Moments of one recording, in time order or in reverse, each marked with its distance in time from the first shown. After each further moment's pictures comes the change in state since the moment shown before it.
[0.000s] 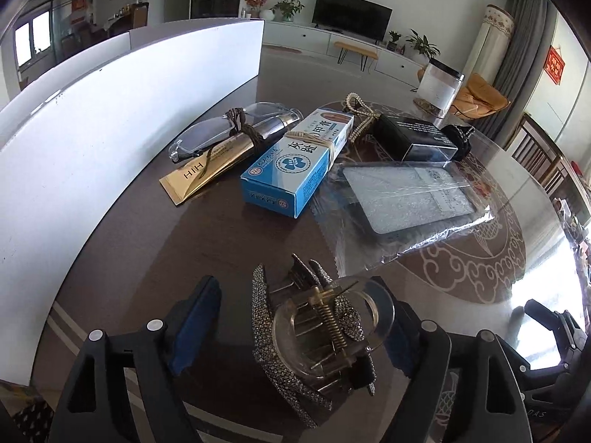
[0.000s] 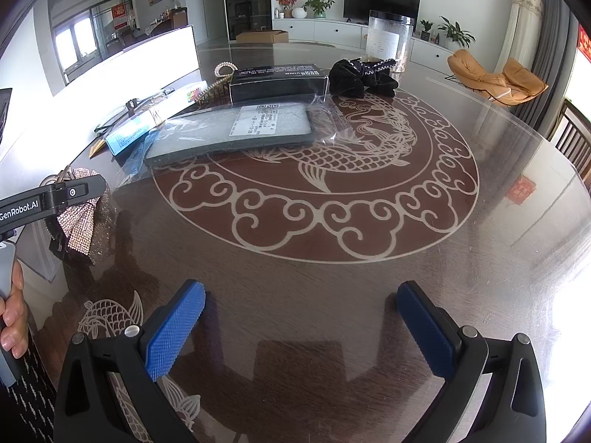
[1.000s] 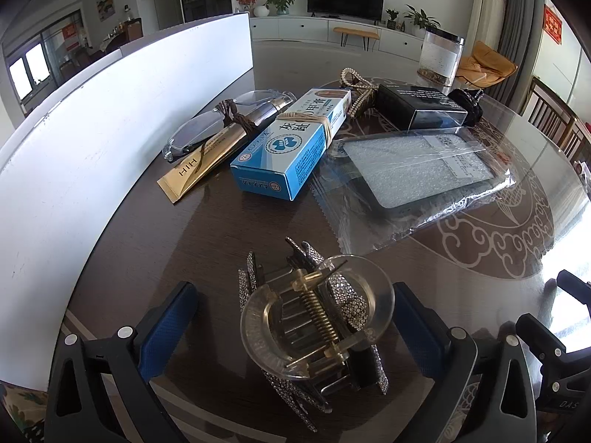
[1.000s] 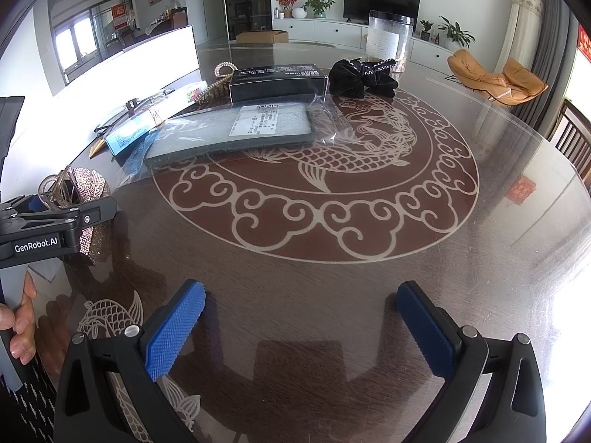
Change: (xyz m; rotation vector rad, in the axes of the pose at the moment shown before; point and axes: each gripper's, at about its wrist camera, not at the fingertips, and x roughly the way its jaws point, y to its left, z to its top) left arm 0.007 -0.016 -0.009 0.100 0.031 0.105; right arm 0.000 0.000 0.000 0.000 0.000 0.000
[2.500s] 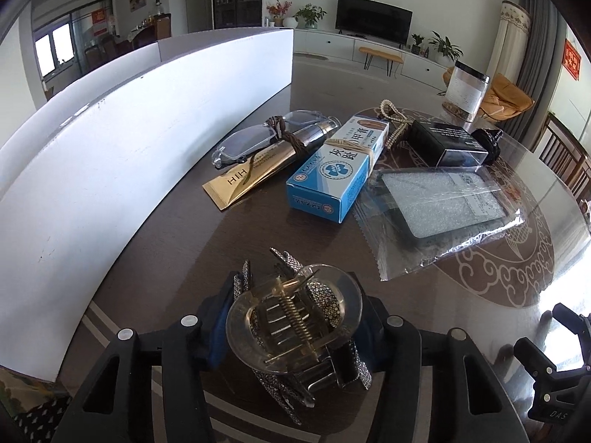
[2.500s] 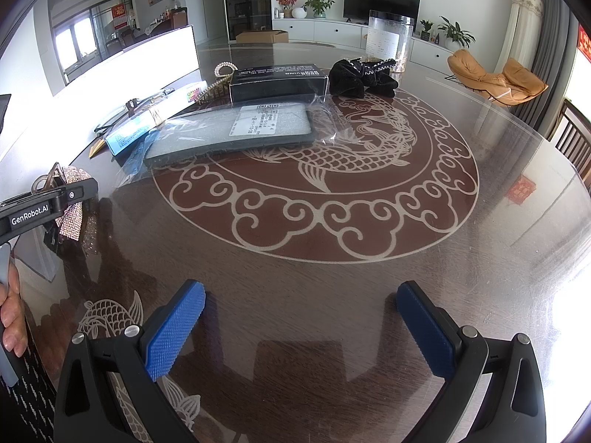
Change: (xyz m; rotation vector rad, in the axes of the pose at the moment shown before) left arm -0.015 0.032 0.001 -0.134 -0.062 0.029; right arm 0.000 0.000 0.001 0.006 0.001 0.008
